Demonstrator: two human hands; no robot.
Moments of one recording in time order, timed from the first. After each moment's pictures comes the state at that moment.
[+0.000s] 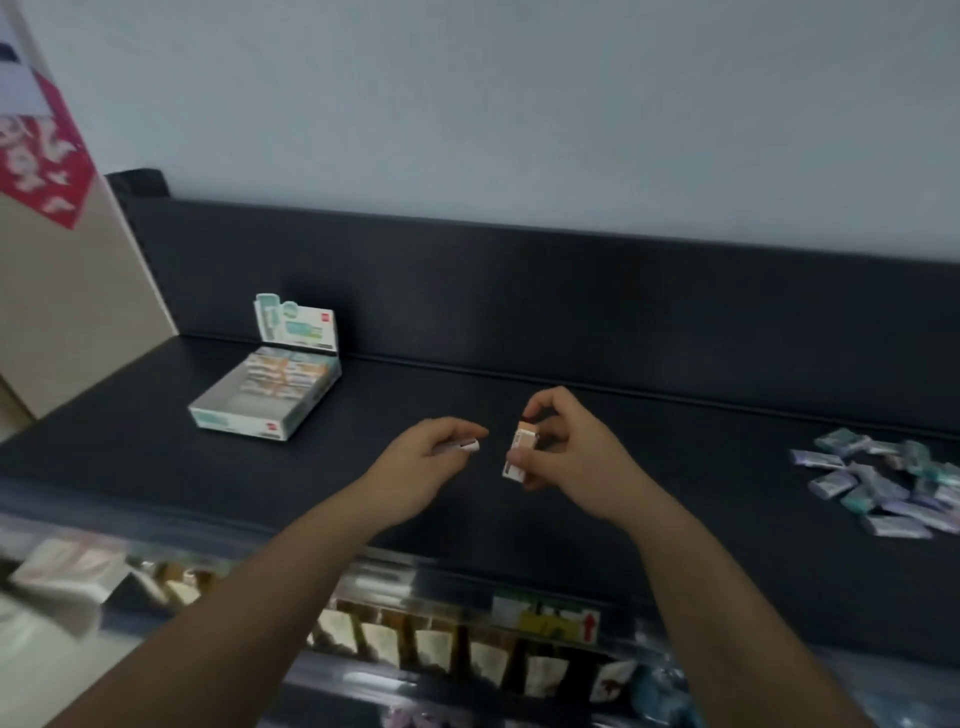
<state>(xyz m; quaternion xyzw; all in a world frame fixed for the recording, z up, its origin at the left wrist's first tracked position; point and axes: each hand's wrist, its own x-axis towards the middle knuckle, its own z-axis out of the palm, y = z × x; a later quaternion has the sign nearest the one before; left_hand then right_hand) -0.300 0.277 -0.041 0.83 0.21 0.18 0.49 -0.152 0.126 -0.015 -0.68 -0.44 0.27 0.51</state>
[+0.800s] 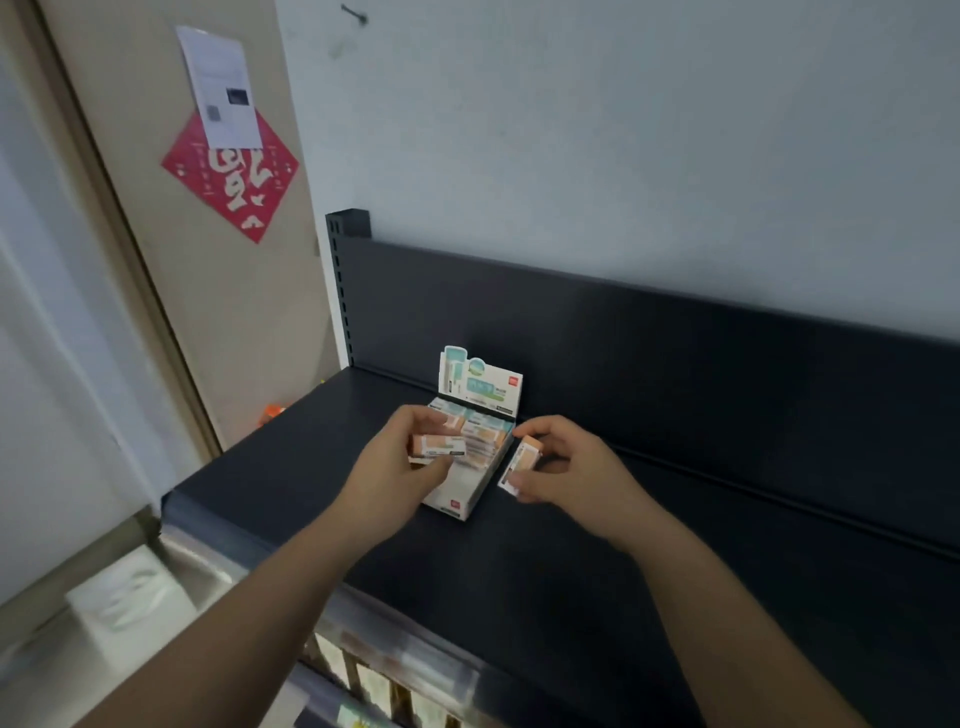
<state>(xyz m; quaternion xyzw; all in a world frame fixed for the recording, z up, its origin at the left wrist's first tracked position) -0.427 0.438 -0.015 0.77 0.38 0.34 0.39 -0.237 0.333 0.003 -0.63 -0.50 0.36 0.47</state>
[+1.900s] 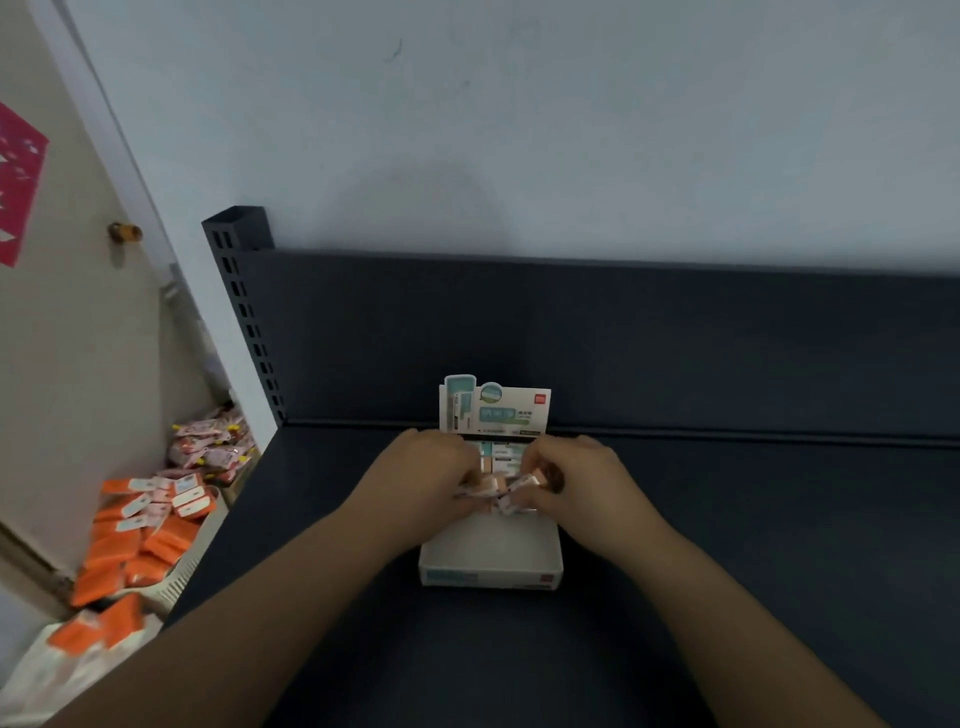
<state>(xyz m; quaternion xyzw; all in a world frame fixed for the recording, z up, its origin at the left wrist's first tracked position) -0.394 0.587 -0.021 0.99 0.07 0.10 0.01 -0.278 0.425 -0.027 -0.84 -0.48 0.03 0.27</state>
